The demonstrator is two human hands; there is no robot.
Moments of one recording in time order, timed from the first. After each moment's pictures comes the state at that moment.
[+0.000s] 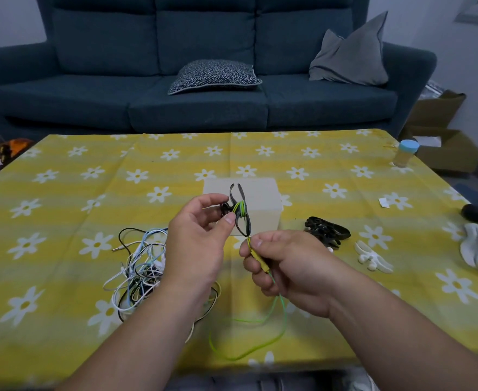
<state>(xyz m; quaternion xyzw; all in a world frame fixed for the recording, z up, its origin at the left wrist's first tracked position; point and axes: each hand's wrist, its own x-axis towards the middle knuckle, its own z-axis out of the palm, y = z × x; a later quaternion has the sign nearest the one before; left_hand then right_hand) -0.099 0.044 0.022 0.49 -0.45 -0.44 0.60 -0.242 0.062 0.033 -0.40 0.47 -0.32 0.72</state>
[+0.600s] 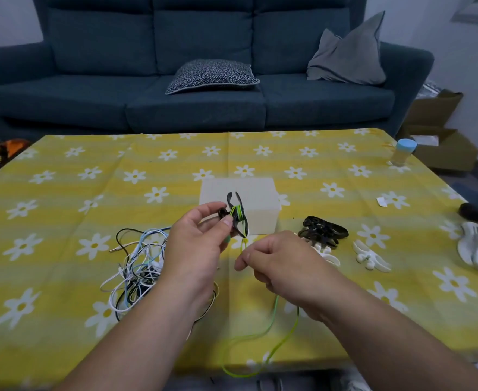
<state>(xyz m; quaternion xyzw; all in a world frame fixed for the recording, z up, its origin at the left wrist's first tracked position) -0.104 0.046 0.024 0.50 -0.35 -0.54 0.58 -0.238 0.069 0.033 -0.58 0.58 -0.26 0.51</state>
